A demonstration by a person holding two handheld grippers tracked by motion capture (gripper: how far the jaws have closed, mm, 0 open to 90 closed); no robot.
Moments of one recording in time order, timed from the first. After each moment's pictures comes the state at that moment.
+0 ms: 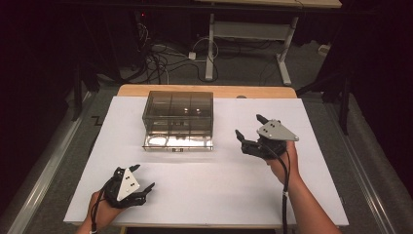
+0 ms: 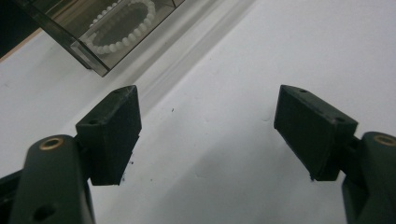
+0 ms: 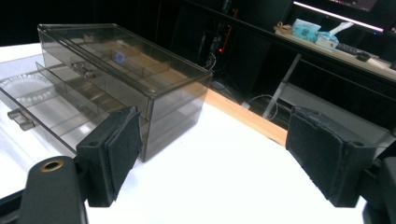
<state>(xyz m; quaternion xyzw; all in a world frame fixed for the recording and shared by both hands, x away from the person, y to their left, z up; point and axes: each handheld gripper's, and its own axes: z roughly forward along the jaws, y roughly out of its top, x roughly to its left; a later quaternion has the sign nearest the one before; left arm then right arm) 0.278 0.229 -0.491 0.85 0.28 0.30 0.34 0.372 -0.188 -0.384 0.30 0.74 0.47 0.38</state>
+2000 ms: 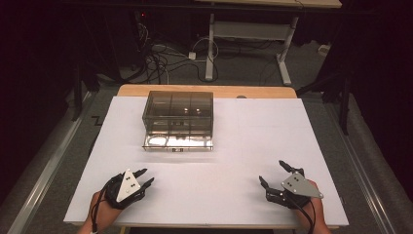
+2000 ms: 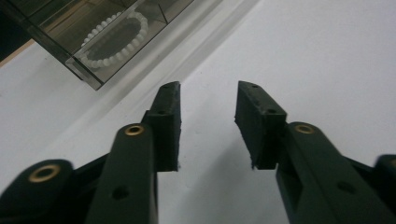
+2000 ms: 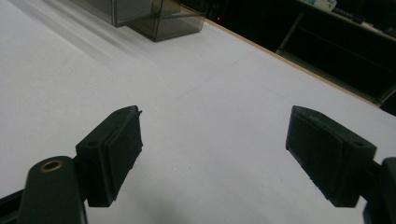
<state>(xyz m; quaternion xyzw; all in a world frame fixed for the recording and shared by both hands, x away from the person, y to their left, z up) 0.276 0.225 -0.486 0.84 0.27 0.30 0.35 0.284 -0.261 -0.475 0.30 0.76 0.42 0.38</state>
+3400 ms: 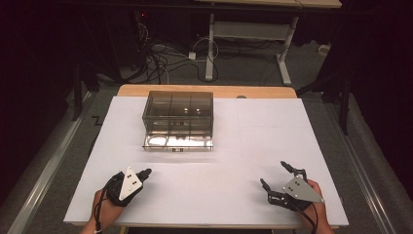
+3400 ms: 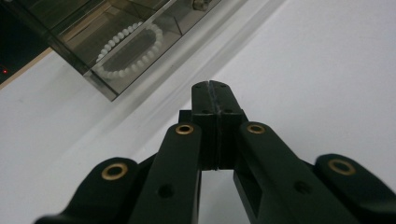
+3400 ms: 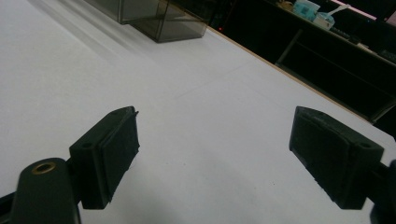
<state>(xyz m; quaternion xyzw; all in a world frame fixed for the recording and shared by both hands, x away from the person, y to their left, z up) 0.280 0.218 -0.483 0.83 0.28 0.32 0.35 0.282 -0.266 -0.480 0.27 0.76 0.43 0.40</state>
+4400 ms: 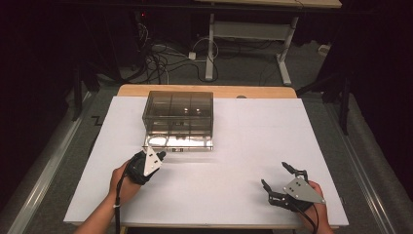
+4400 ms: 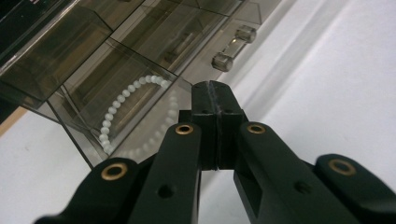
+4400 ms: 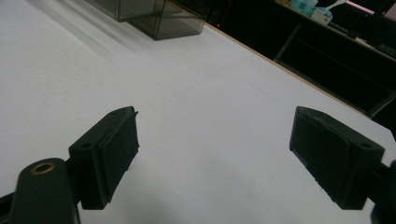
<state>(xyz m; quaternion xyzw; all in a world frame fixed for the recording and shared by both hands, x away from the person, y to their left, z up) 0.337 0.177 -0.465 0.85 0.26 0.33 0.31 0.280 -0.268 -0.479 0.28 0.76 0.43 0.40</state>
